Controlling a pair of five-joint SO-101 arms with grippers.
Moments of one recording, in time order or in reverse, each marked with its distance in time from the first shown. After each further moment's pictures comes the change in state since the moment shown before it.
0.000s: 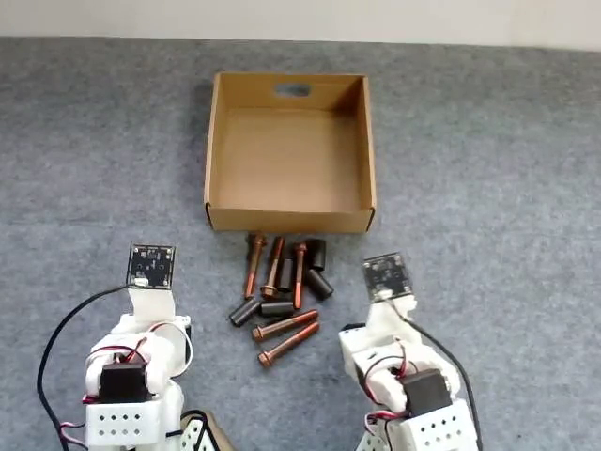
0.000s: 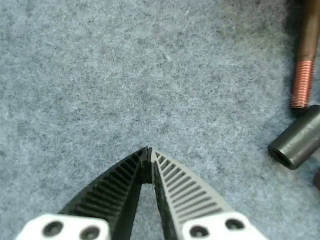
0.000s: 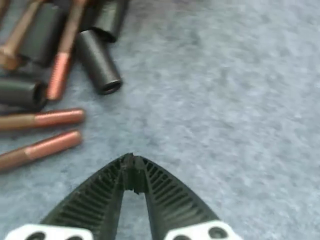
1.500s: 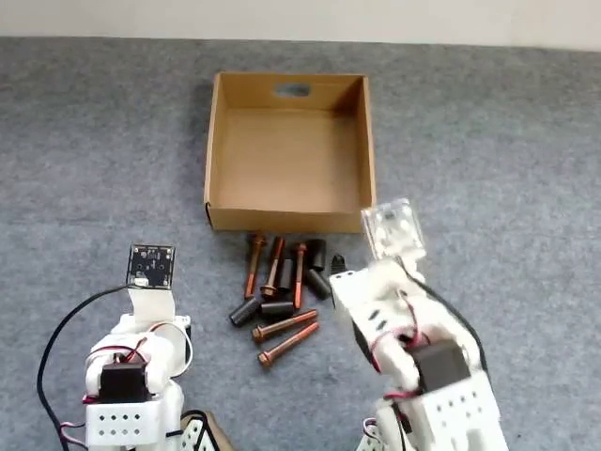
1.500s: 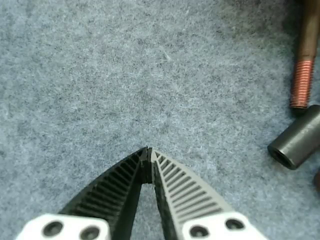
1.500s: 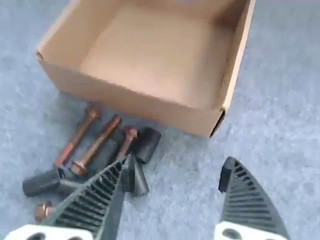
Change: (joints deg) left arm 0.0 0.0 0.0 0.0 0.0; right arm -1.1 31.2 -31.9 -12.6 2.1
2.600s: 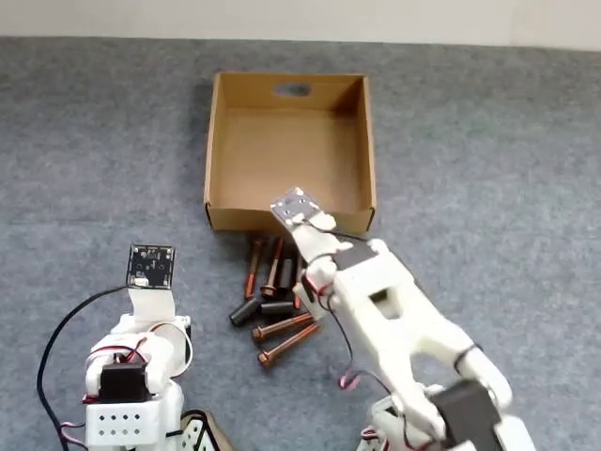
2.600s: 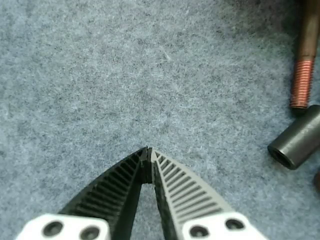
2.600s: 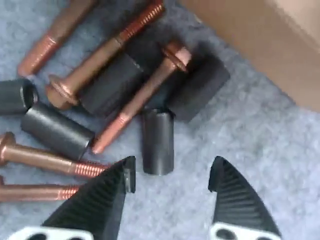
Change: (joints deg) left arm 0.0 0.0 0.0 0.0 0.0; right arm -6.1 56.4 -16.8 -6.8 14.4
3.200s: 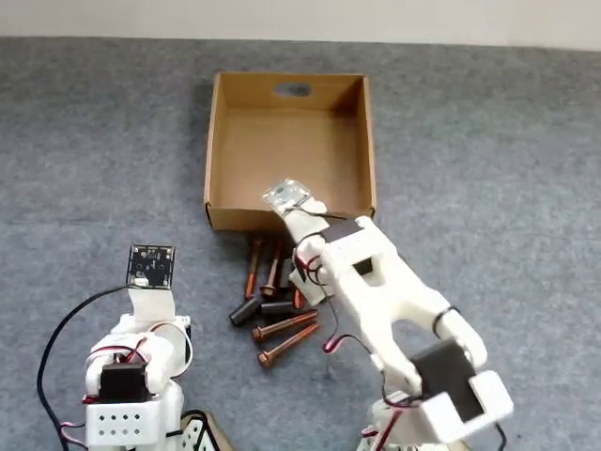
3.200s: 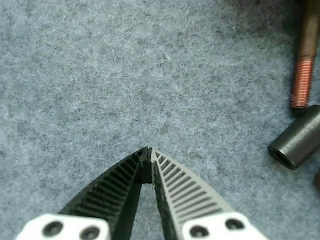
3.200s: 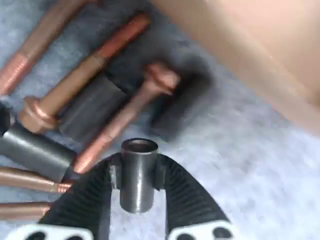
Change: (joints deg) left arm 0.0 0.0 0.0 0.0 0.0; right arm 2.6 7.4 -9.2 3.6 -1.1
